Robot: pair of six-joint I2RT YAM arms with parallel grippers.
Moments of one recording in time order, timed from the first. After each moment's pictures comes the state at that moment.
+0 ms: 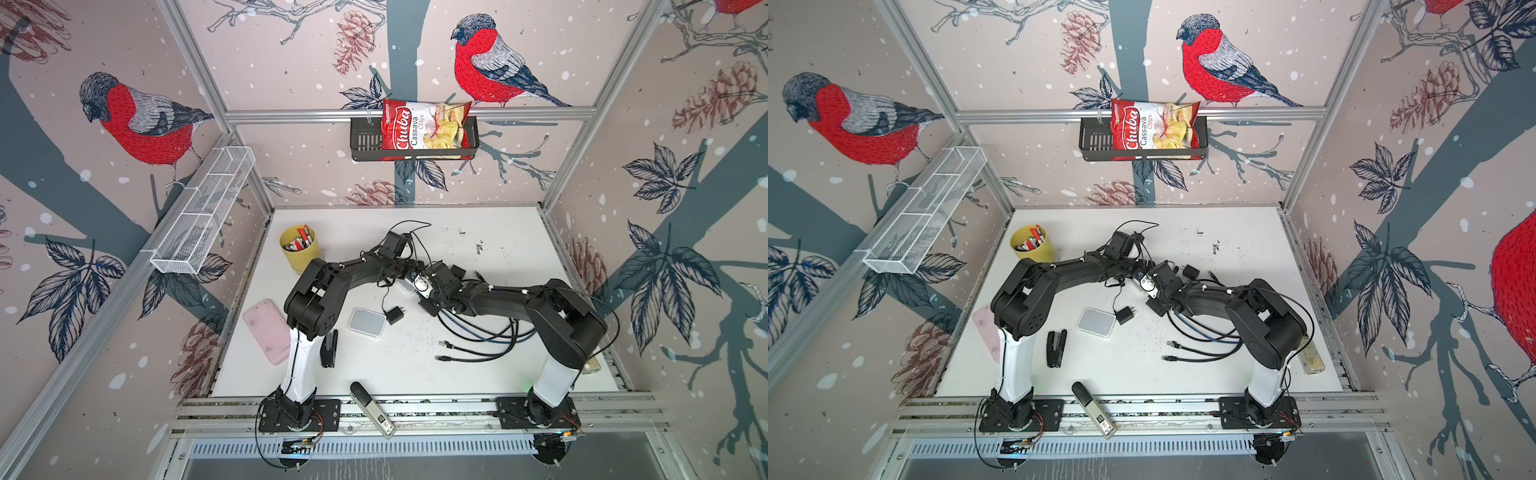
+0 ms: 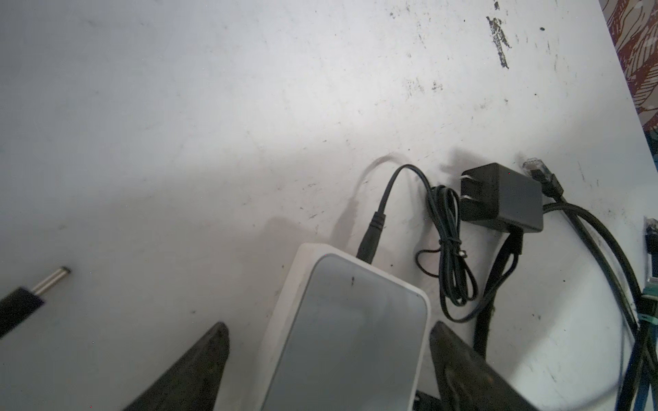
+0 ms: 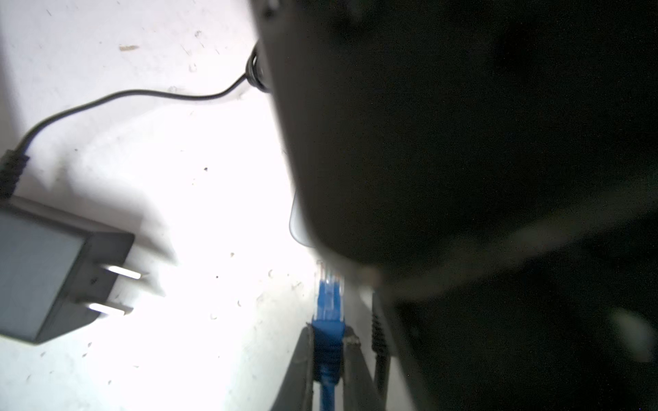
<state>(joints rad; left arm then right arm) -0.57 2.08 1.35 -0.14 0.29 -0.34 0.78 1.78 0.92 -0.07 0.04 -0.28</state>
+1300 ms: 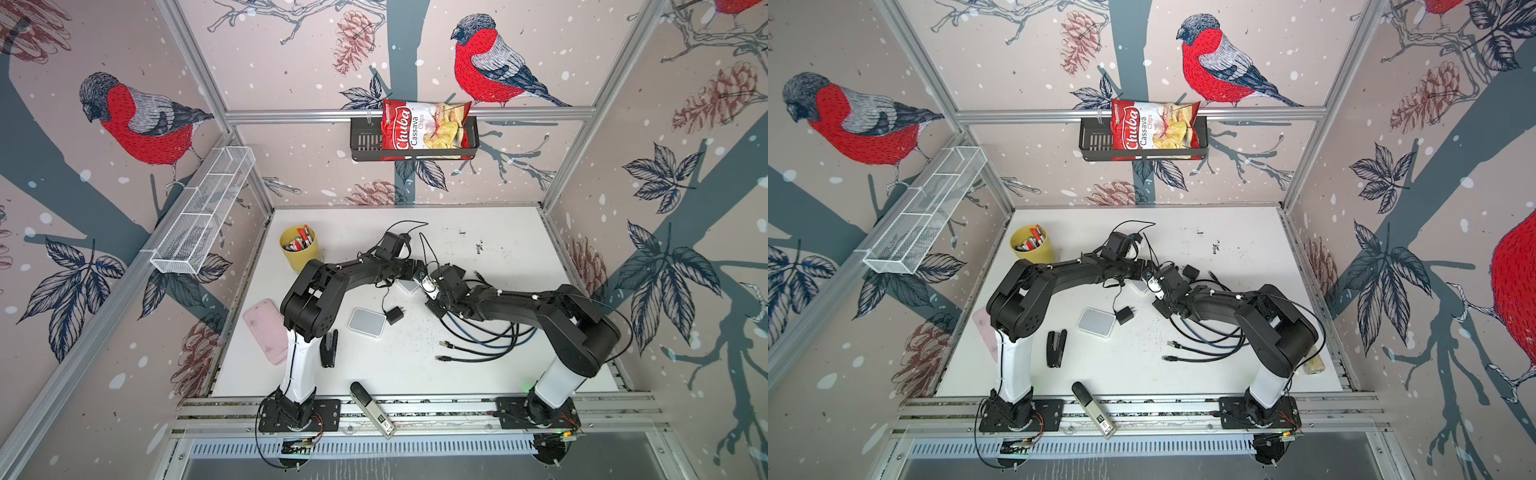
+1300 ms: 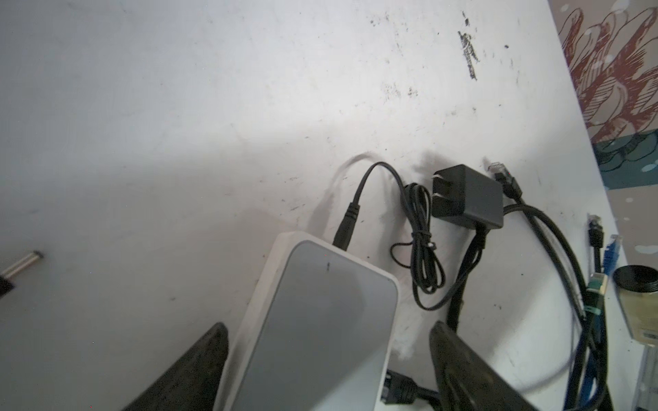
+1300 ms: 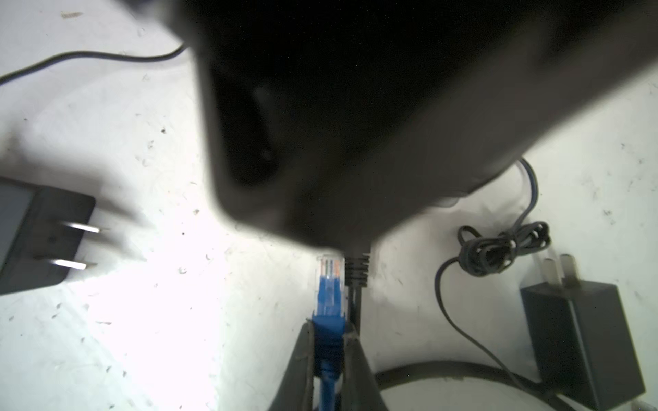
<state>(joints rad) -0.56 2.05 1.30 -0.07 0.36 -0.40 0.77 1.71 0.84 -0.06 0.09 -0.23</state>
